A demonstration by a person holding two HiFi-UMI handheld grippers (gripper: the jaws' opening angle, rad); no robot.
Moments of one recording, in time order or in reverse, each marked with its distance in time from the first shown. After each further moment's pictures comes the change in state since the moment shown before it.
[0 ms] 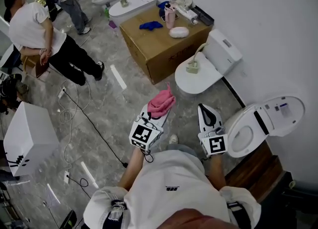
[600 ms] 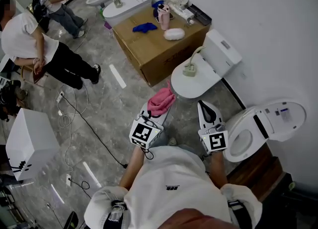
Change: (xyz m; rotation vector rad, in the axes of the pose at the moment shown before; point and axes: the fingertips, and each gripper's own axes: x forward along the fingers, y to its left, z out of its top) left arm 0.093 0.029 0.000 -0.005 0.009 -0.010; right arm 0.057 -0.080 -0.023 0.024 0.016 -0.002
